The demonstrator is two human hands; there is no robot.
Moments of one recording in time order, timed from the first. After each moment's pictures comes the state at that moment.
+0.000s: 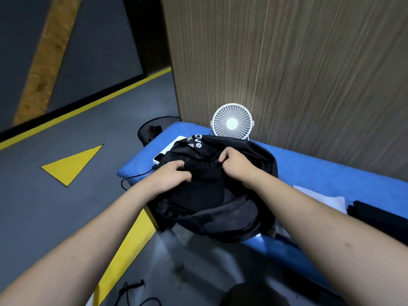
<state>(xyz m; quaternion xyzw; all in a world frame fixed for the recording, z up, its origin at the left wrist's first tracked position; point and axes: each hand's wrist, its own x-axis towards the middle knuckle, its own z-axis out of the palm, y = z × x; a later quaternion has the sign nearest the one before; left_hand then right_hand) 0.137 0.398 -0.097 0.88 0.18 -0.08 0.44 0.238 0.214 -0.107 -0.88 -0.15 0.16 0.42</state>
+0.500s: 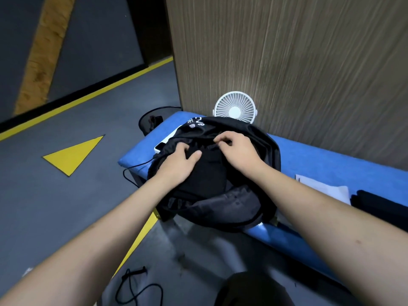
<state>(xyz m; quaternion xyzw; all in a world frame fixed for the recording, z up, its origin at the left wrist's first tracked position) 0.142 0.373 -0.109 0.92 0.22 0.02 0.32 0.240 0.215 -0.113 -0.87 -0.23 0.02 0.43</state>
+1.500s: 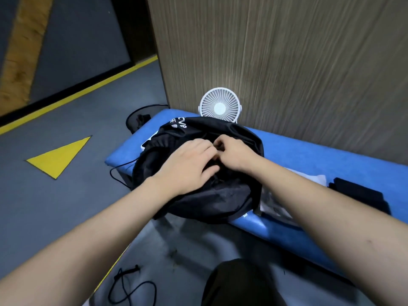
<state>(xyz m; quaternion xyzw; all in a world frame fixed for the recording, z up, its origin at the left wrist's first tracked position) 0.140 0.334 -0.107 0.96 -0.21 0.17 -0.01 0.229 0.182 -0.103 -0.92 -0.25 0.08 0.30</state>
